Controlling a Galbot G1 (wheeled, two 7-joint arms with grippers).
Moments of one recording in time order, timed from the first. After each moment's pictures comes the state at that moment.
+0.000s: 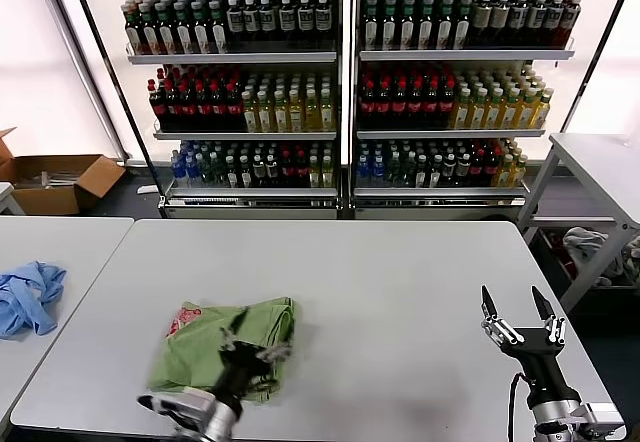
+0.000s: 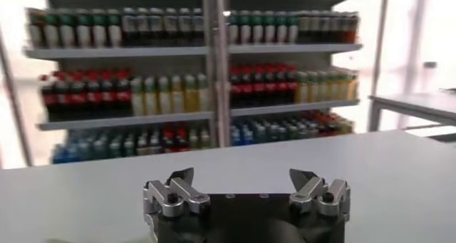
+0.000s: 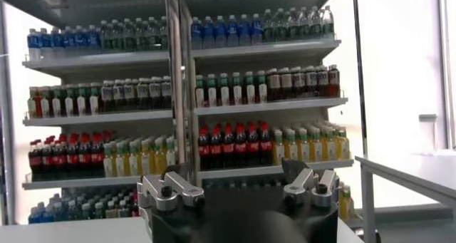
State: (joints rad) left arm 1.45 -0.95 -0.21 -2.23 -0.45 0.26 -0.41; right arm -1.74 0.94 0.64 2.20 0.57 0.16 0.28
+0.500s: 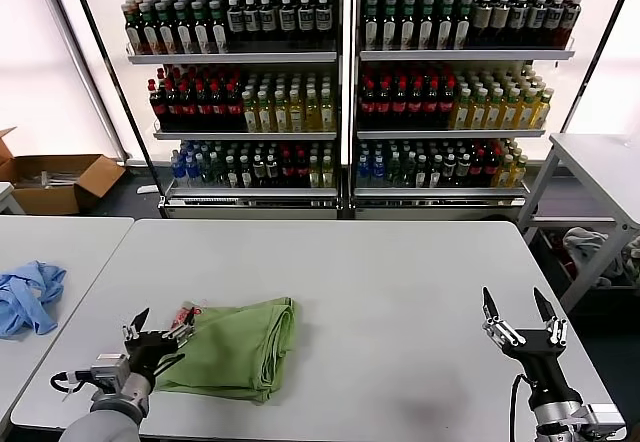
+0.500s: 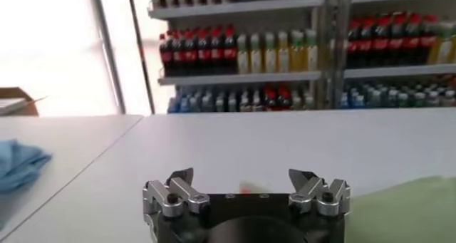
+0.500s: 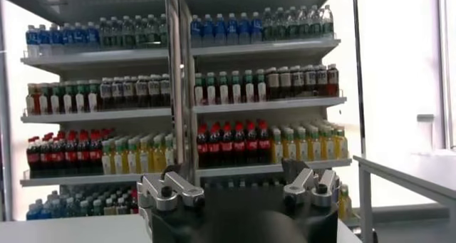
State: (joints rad) left arm 1.50 -0.94 -0.53 -2.04 -0.64 0.31 -0.37; right arm -1.75 0.94 0.65 2.20 0.57 0.16 0.28
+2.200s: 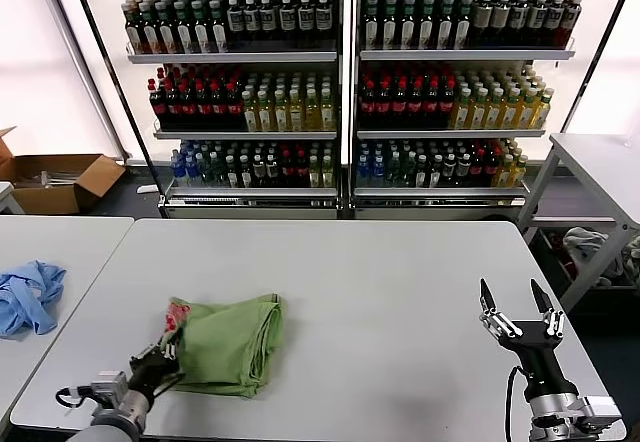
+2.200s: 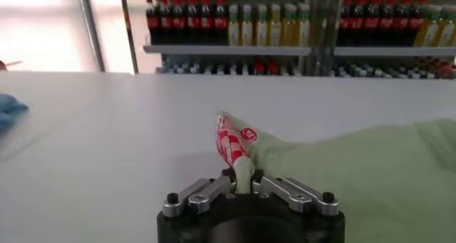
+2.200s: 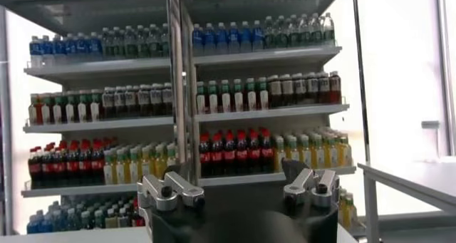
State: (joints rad) left arm 1.54 -0.90 -0.52 -1.98 -0.70 0.23 -0.29; right arm -1.70 0.94 0.63 2.21 0.57 0.15 0.29
